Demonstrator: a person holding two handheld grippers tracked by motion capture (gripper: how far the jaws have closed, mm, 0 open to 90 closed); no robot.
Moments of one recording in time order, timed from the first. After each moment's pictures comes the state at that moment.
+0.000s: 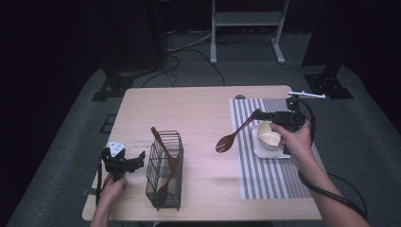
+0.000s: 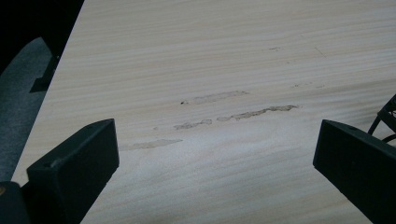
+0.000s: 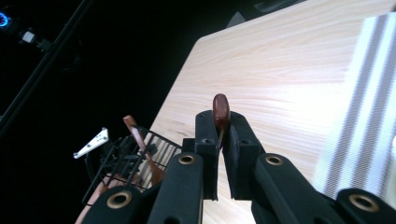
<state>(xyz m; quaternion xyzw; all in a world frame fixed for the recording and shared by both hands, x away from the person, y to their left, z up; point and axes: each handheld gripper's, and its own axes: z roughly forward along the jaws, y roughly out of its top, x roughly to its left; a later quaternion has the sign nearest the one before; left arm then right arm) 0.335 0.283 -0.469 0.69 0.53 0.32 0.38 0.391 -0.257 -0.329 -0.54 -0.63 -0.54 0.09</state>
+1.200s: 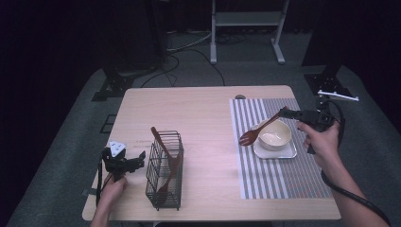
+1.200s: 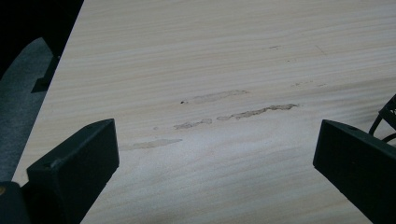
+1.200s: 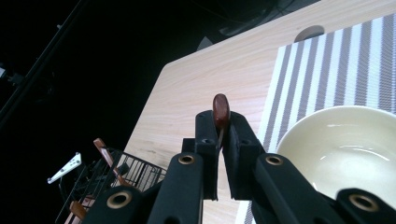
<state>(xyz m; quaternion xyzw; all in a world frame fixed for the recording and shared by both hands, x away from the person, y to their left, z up) 0.335 0.282 -0.470 0.69 0.53 0.32 0.37 0.384 -0.327 -0.328 -0.59 -0.60 -0.55 0.05</state>
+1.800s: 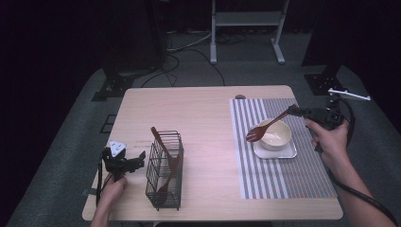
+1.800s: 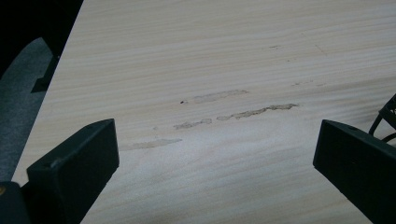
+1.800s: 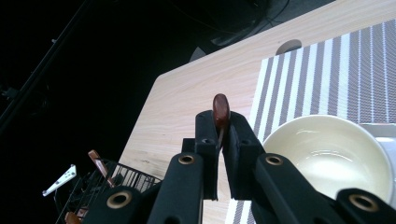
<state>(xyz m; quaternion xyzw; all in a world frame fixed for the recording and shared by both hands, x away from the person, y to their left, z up) 0.335 0.282 -0.470 0.69 0.53 0.32 0.37 0.383 -0.349 -0.323 -0.60 -0.58 -0.55 0.04</state>
